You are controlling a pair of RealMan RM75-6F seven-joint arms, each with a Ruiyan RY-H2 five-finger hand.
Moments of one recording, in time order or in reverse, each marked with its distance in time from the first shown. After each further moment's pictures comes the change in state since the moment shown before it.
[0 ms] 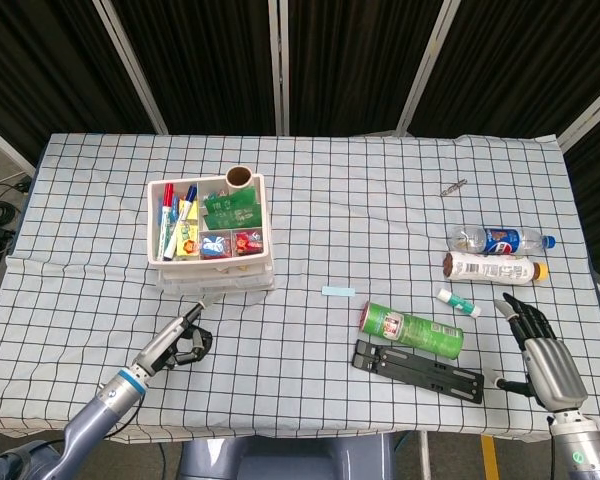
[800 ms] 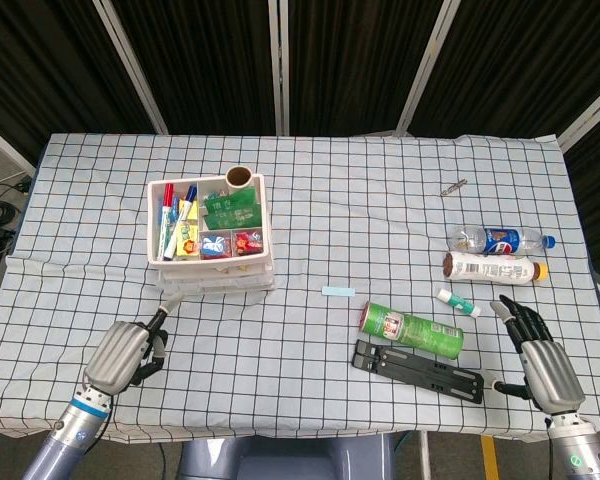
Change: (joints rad) left arm 0.173 0.152 -0.010 -0.350 -0.043 0.271 1.056; right arm -0.004 0.000 -0.007 -0.013 -0.015 0.010 -0.015
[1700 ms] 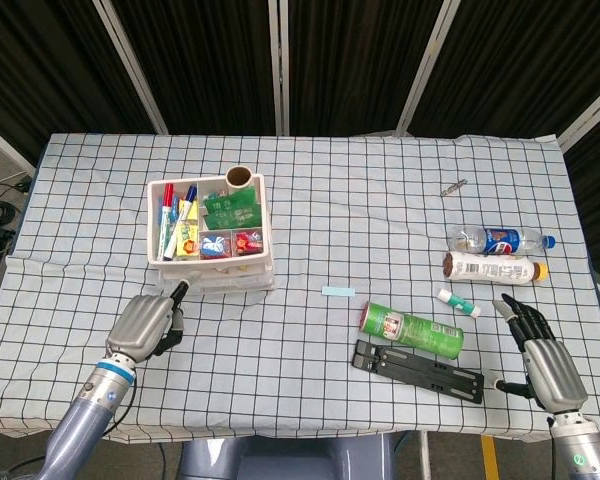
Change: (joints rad) left arm -0.204 0.049 -0.188 -0.273 -0.598 -0.156 0.383; right arm 0.003 0.007 0.001 0.002 0.001 -0.004 0.023
